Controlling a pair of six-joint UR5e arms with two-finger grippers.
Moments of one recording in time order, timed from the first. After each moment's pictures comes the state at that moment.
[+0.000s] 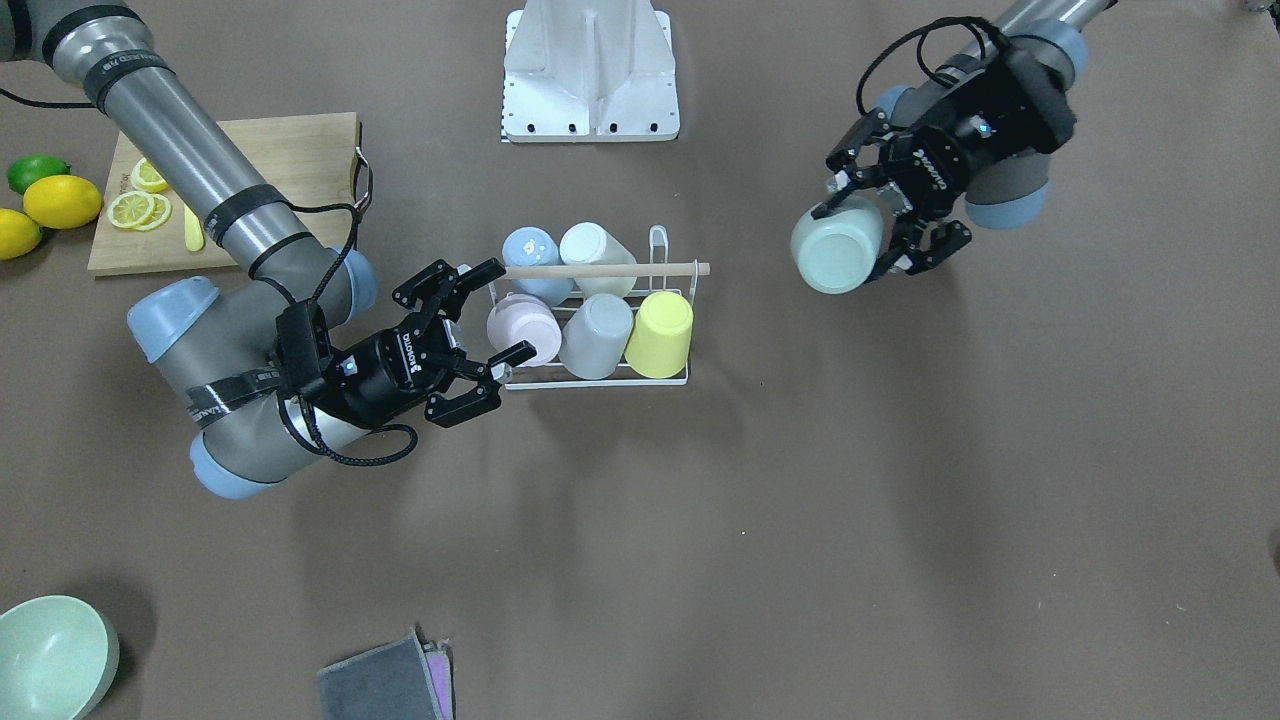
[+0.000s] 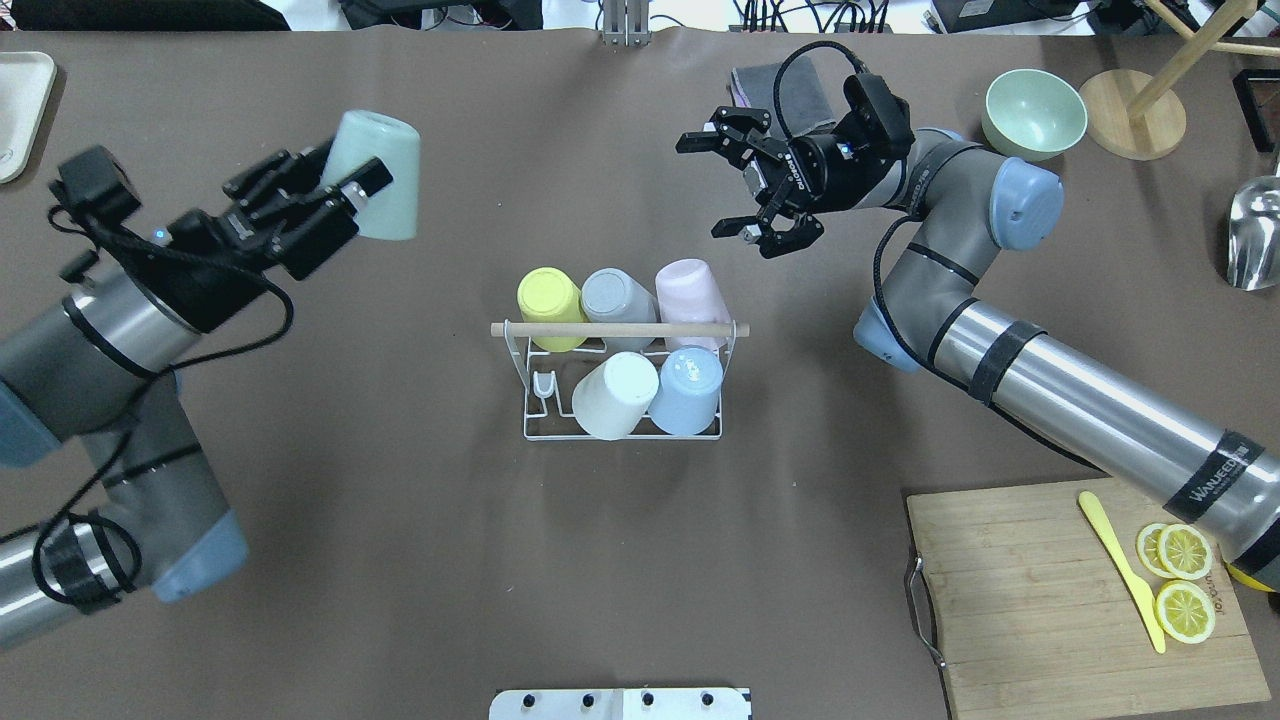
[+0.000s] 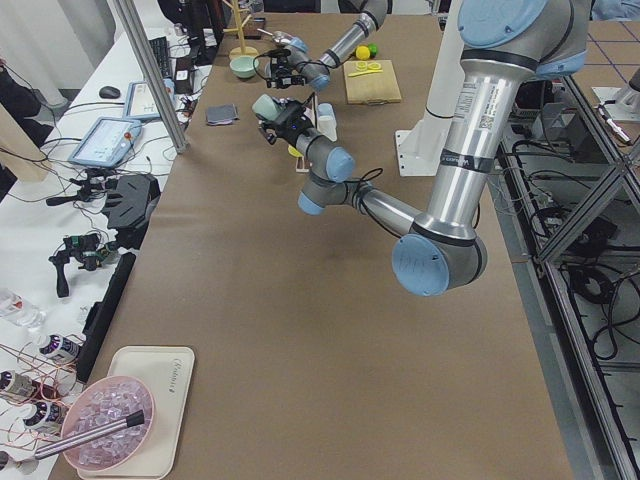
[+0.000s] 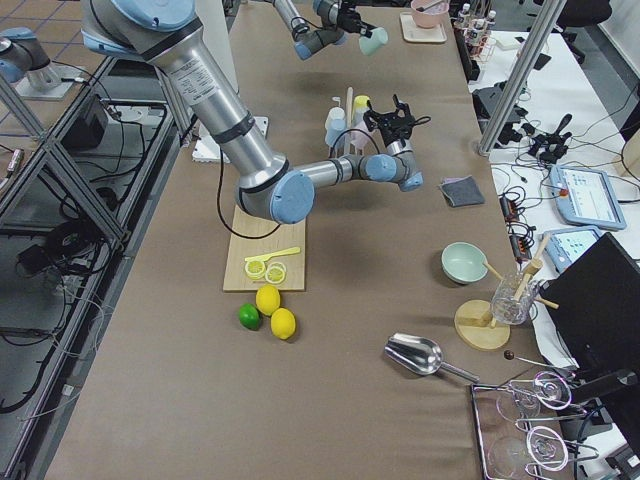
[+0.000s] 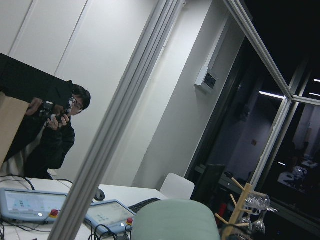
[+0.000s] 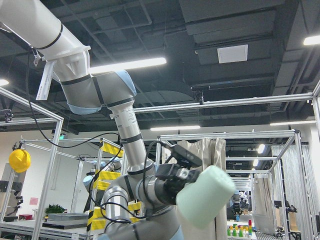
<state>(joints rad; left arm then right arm) -0.53 -1.86 -1.61 -3.41 -1.22 -0.77 0.82 -0.86 1.04 -1.80 4.19 -2.20</state>
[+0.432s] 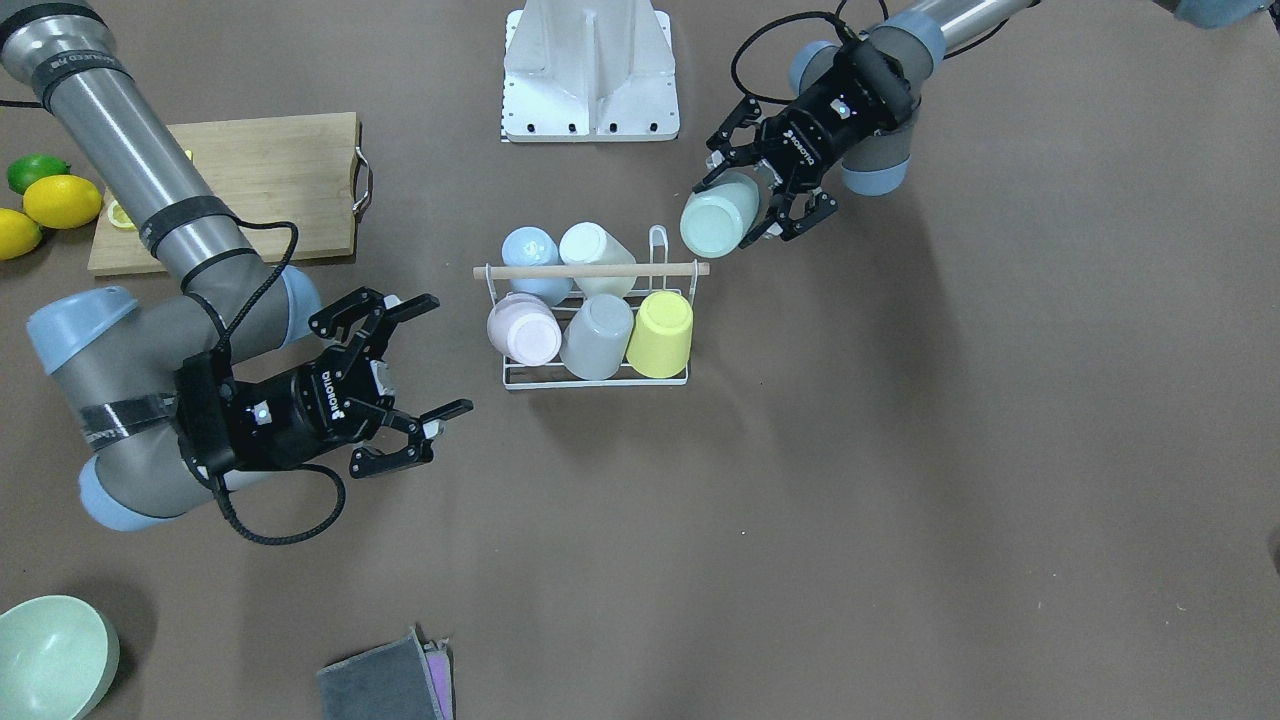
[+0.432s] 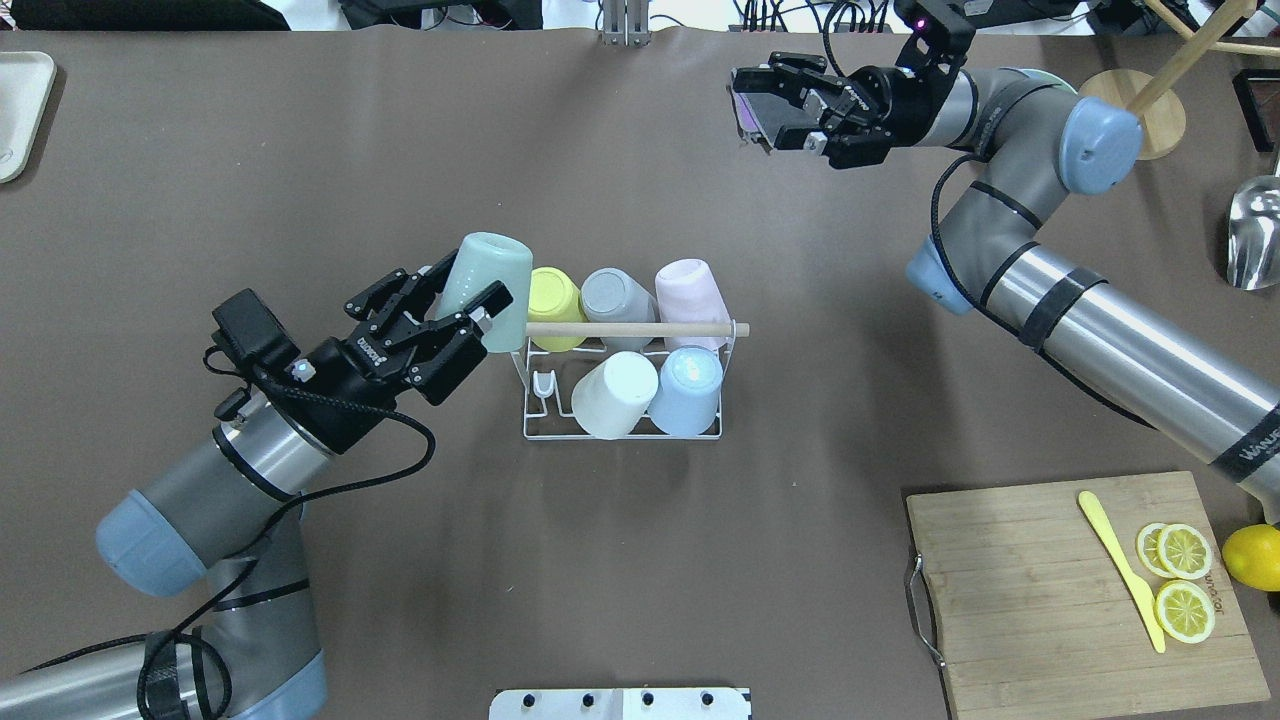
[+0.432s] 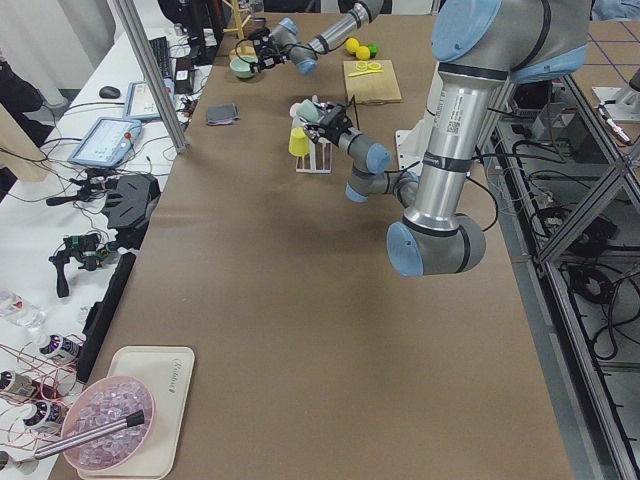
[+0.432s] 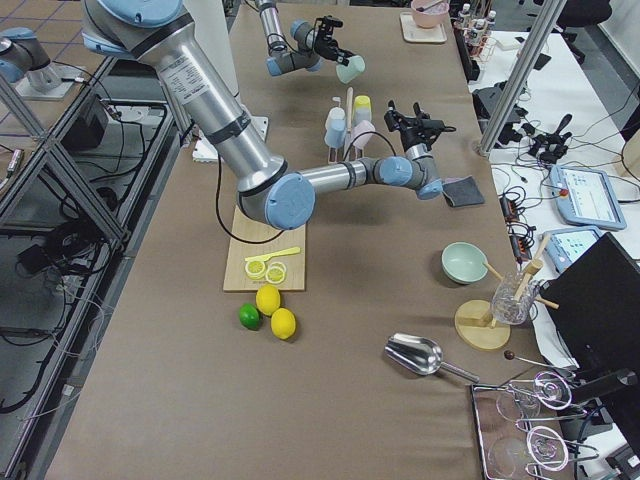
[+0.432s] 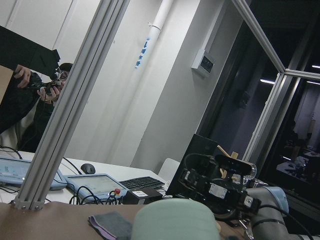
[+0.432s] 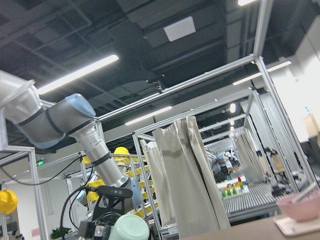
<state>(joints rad) -0.32 -1.94 -1.59 -3.41 -1.03 -0.65 0.94 -0.88 1.05 -1.90 4.16 -1.78</state>
